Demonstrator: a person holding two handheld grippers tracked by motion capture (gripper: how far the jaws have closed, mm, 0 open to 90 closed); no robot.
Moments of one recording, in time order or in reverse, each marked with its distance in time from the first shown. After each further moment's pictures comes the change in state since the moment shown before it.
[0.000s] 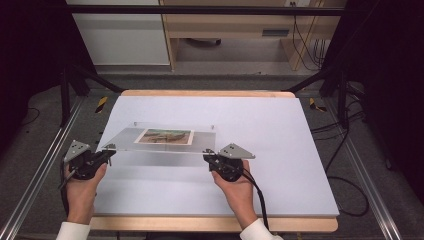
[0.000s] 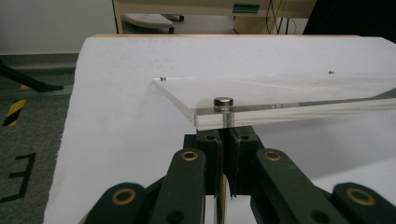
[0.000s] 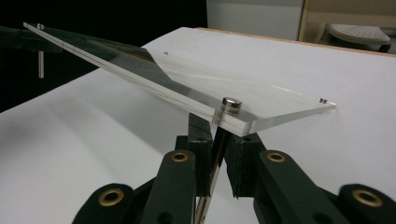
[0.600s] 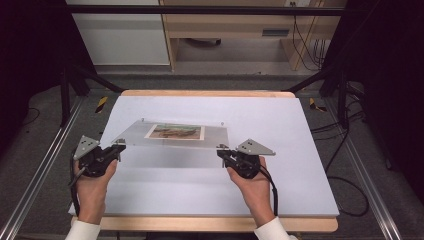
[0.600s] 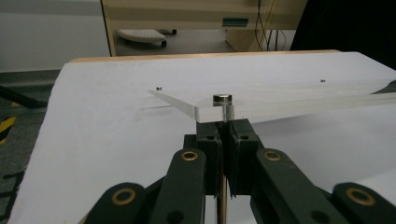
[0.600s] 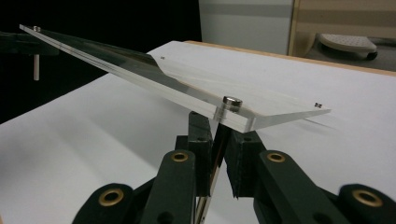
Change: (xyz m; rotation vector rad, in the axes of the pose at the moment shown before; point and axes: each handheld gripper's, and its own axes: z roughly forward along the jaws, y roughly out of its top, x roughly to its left) left arm -0.044 0.022 0.005 -0.055 -0.018 0.027; right arm -0.028 0.012 -0.035 -0.034 -0.011 0.011
